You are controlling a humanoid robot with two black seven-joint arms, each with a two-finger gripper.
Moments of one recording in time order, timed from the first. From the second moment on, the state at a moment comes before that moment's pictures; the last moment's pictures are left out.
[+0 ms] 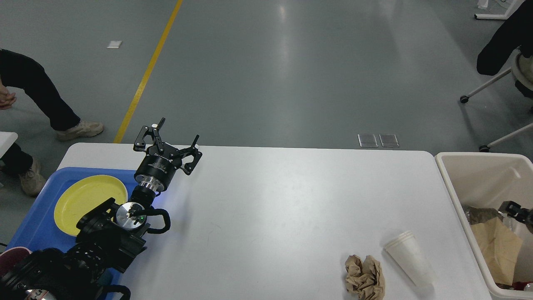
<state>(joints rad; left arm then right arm) -0.75 -0.02 -0.96 -0.13 -0.22 -0.78 -0.15 0.90 -0.59 -0.86 0.36 -0.18 0.23 -0.17</state>
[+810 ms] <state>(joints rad) -0.75 -0.02 -0.96 -0.13 -0.22 -0.78 -0.15 1.59 -0.55 -1.06 0.84 -0.48 0.74 -0.17</state>
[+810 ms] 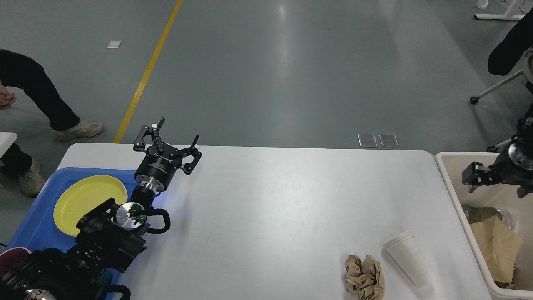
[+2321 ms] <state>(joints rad) -0.75 -0.02 -0.96 -0.13 -0.22 -0.78 -0.15 1.32 -0.18 -0.89 0.78 -0.56 0.85 -0.17</state>
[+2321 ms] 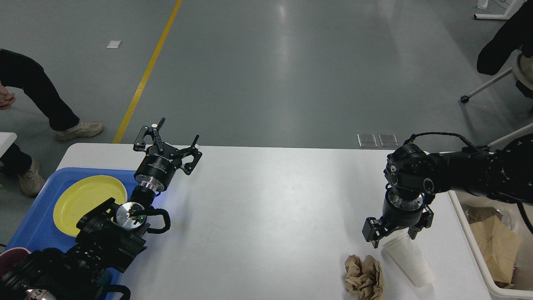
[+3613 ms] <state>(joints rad) -0.75 -0.02 -0.96 -0.13 -0.22 -0.78 -0.15 1.18 -0.17 -0.93 0.58 -0.49 0.84 -0.18</state>
